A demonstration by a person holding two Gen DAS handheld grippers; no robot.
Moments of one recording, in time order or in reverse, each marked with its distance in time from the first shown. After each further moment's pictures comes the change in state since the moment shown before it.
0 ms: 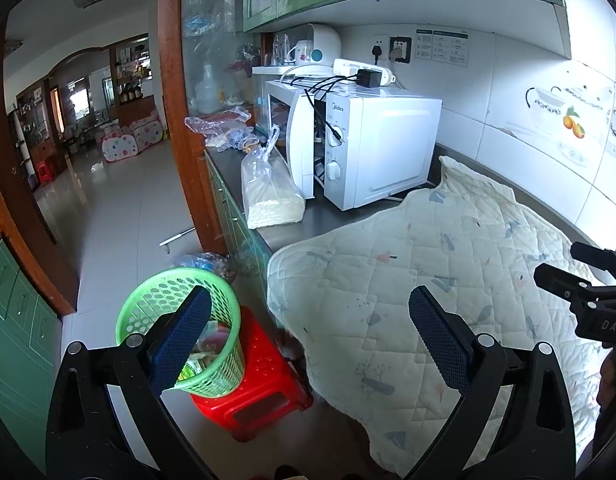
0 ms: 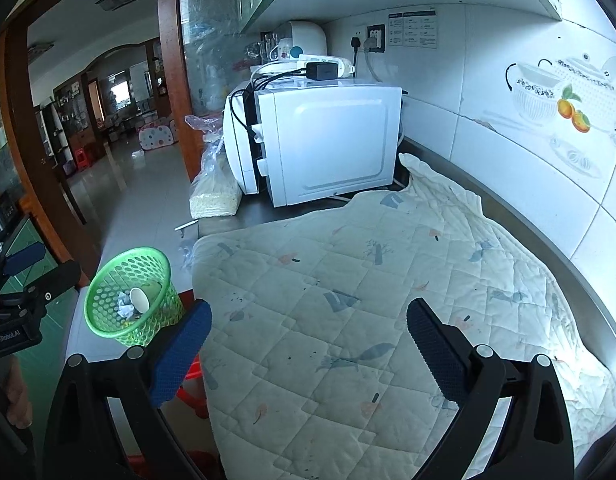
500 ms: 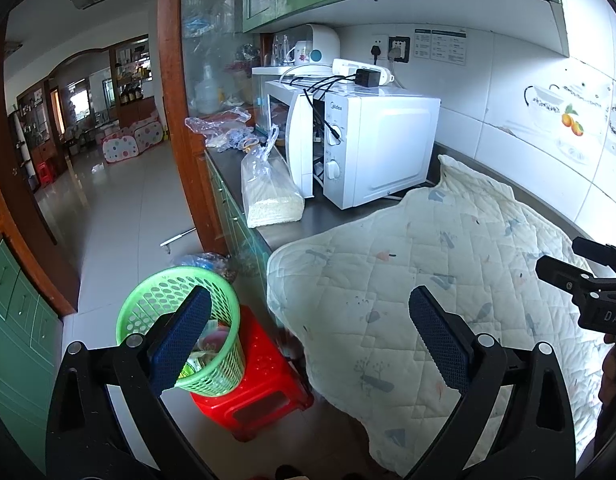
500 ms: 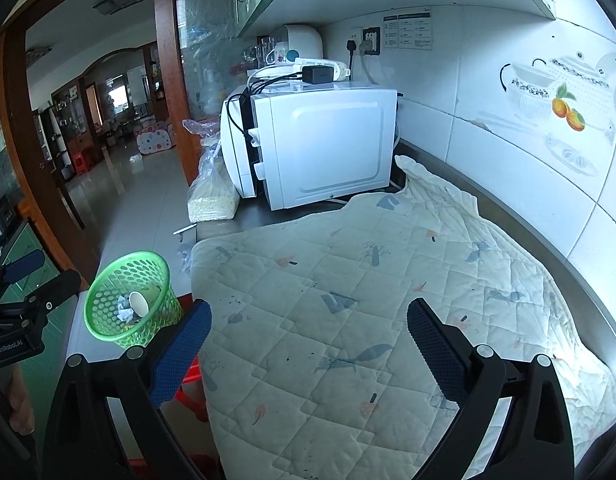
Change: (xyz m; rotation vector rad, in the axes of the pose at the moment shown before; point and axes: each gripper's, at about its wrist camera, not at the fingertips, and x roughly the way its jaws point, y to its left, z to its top) left arm 0.000 -0.001 -0.002 0.004 -0.001 0.003; right arm -0.004 -0.003 0.000 0.011 -0.011 -0.004
